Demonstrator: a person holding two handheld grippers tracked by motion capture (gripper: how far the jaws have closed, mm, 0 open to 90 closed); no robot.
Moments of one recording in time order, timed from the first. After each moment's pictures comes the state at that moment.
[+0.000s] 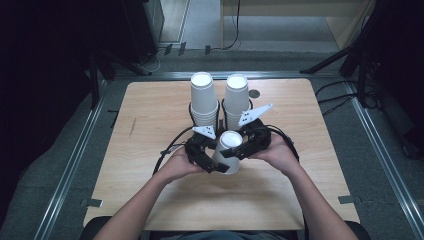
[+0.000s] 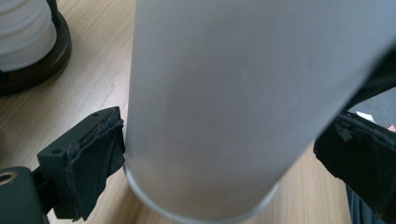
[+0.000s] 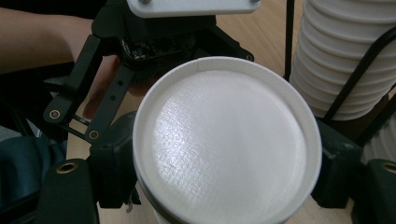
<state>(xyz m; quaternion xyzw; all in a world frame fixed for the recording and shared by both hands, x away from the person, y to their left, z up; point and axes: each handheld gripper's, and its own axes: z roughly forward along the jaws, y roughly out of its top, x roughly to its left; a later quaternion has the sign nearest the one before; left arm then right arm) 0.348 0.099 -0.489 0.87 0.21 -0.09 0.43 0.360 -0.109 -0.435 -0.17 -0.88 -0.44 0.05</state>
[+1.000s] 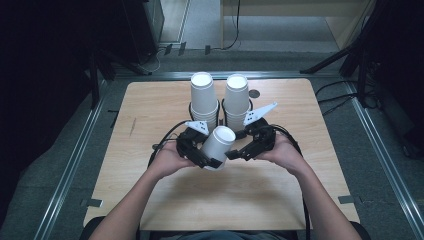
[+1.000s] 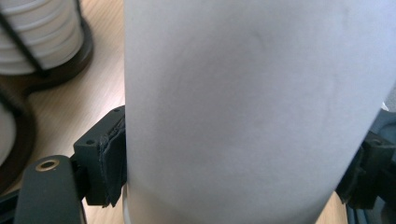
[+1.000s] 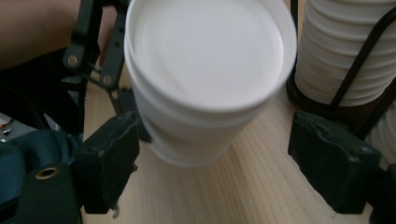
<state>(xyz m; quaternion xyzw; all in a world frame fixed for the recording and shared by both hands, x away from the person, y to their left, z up) 0.353 0.125 -0.462 0.89 0.20 -0.08 0.40 0.362 -0.122 -0.436 -0.17 -0.88 -0.43 0.07</state>
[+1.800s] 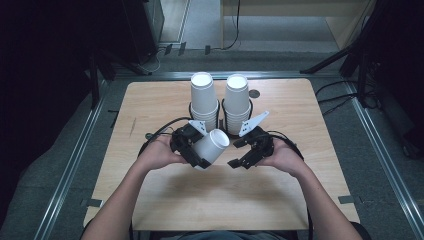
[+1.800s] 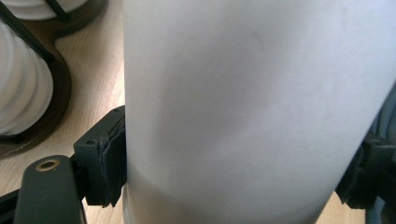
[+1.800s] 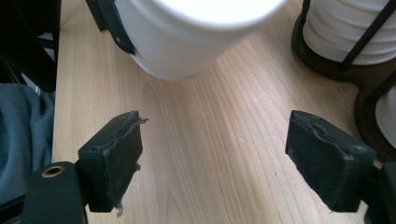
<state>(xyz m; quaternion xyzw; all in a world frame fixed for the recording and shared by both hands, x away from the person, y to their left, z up) 0.358 0.125 -0.457 0.95 0.17 -0.06 0.27 0.358 -0.118 -0.460 -0.15 -0.91 -0.37 0.06</state>
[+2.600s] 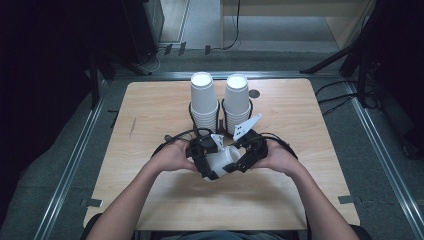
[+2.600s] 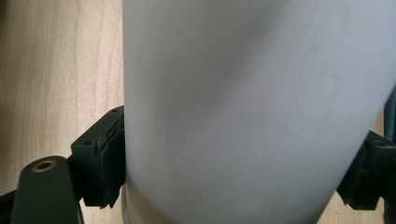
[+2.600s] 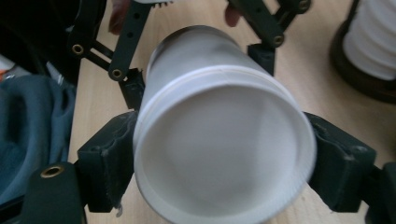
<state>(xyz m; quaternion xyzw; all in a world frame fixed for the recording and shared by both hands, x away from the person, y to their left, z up) 0.352 0.081 -0.483 0.97 0.09 -0.08 0.20 0.355 -0.102 -0.467 -0.10 -0.92 -0.37 0.09</state>
